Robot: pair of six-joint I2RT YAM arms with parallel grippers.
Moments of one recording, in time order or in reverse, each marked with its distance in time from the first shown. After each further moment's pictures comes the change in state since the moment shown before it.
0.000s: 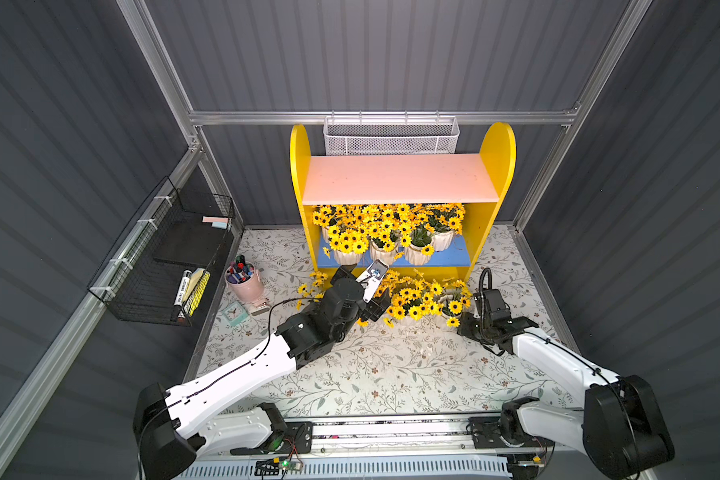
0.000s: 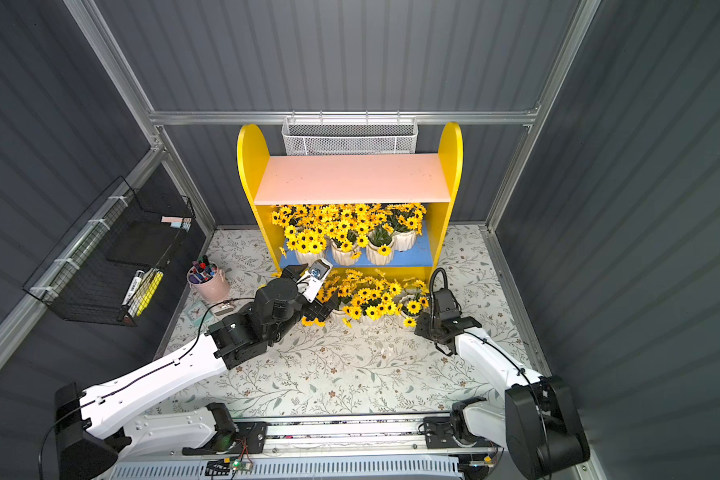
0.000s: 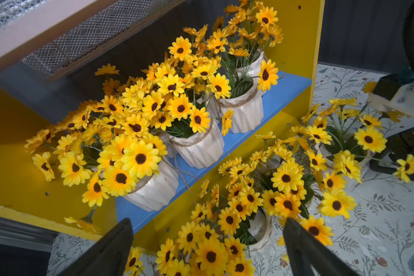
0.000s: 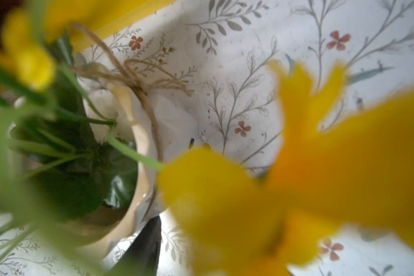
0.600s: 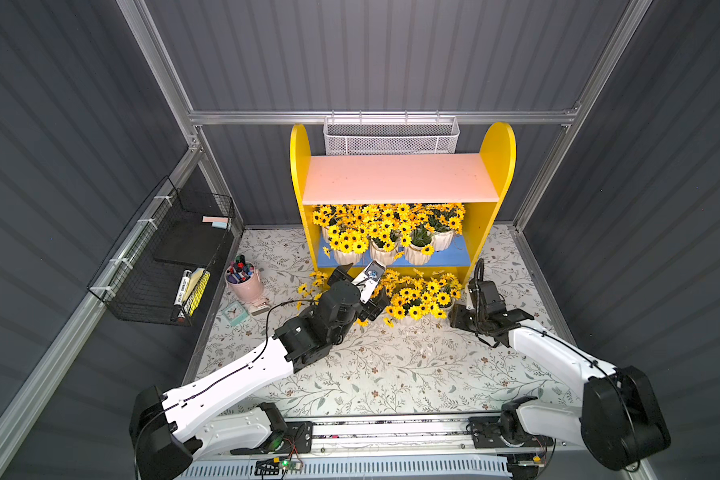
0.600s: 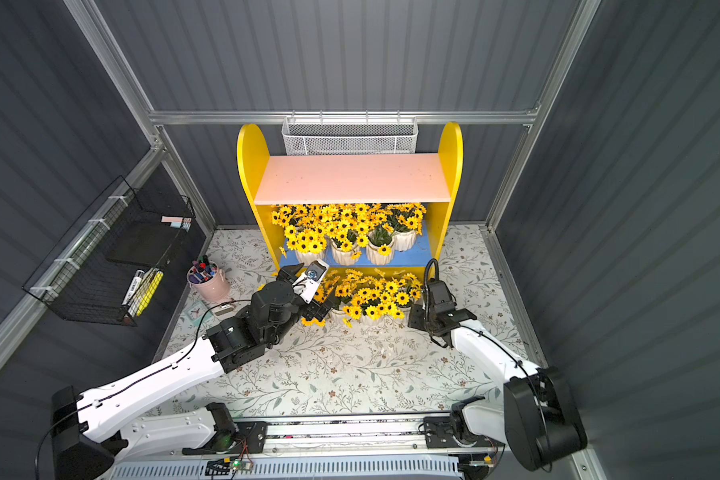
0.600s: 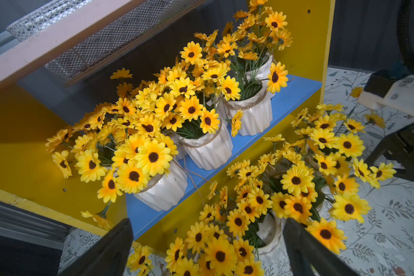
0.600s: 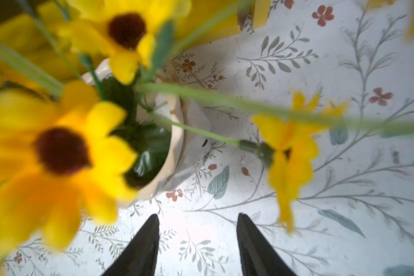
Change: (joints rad) left arm 0.000 -0.022 -0.030 0.051 -0.074 0.022; right arm 0.045 -0.049 0.066 -0.034 -0.027 -0.058
